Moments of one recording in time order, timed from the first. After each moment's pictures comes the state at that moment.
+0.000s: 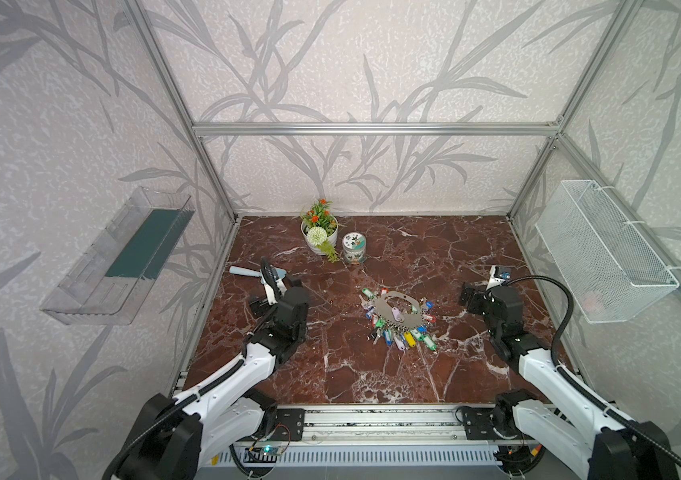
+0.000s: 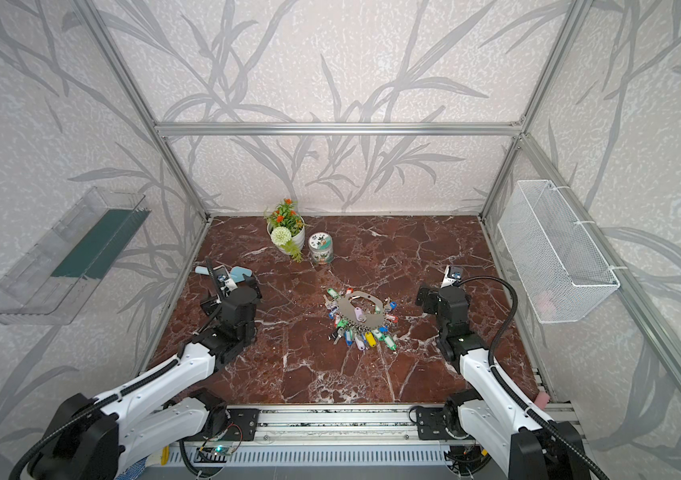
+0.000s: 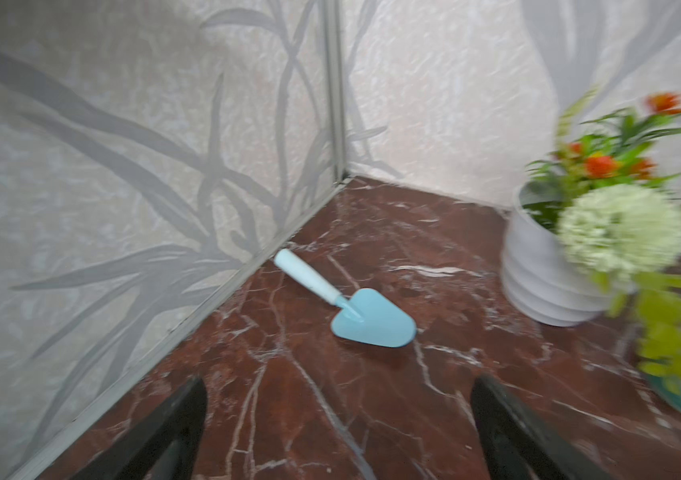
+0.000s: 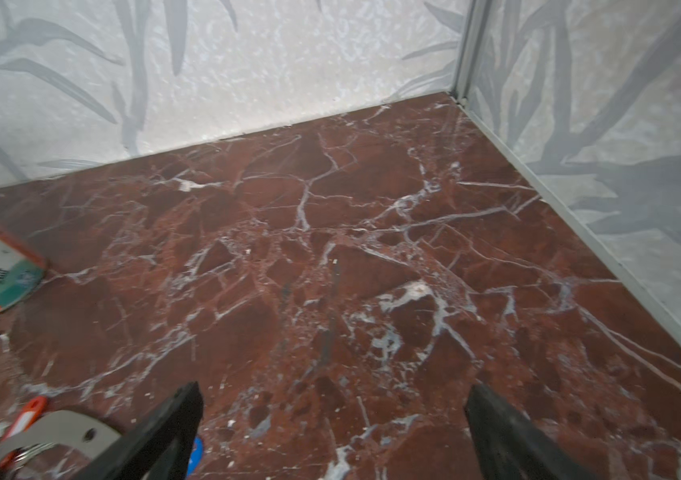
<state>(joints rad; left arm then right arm) -0.40 1.07 0.43 0.21 -1.01 -0.32 0.17 0.95 0.35 0.18 0.31 0.24</state>
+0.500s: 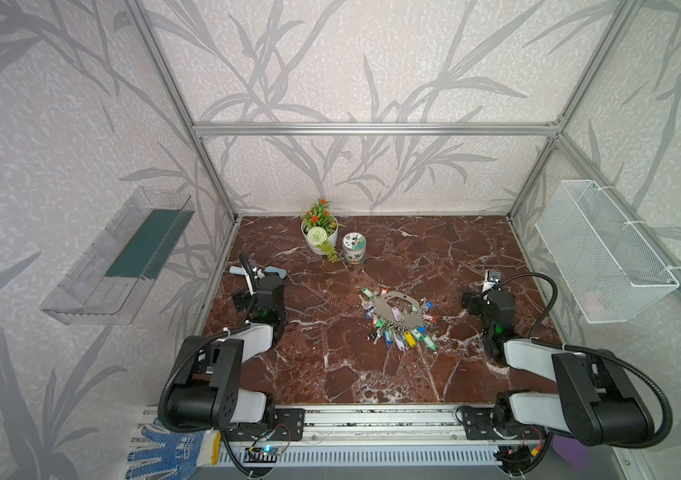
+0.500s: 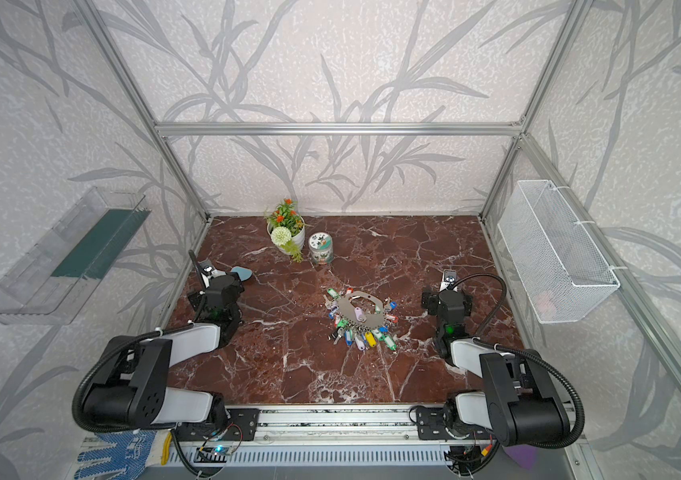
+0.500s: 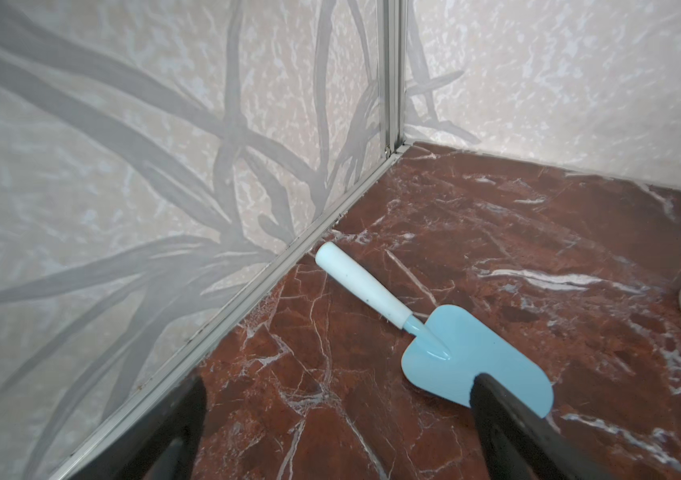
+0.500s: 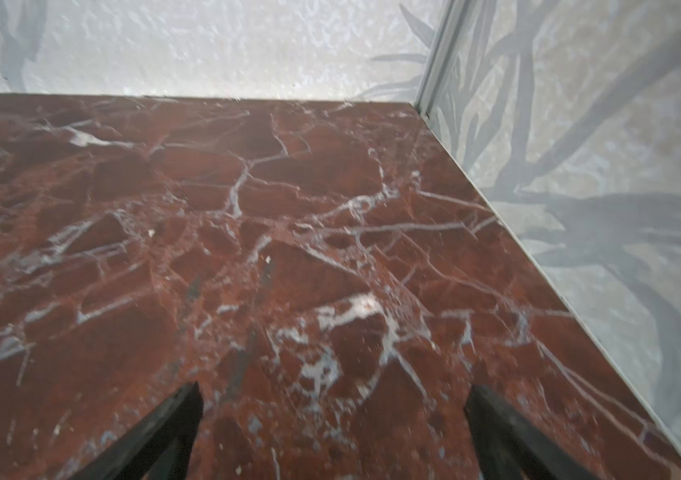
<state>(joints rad) -0.07 1.45 0.40 0.66 -0.72 -0.13 0.09 1.33 0.30 0.67 0.28 0.02</state>
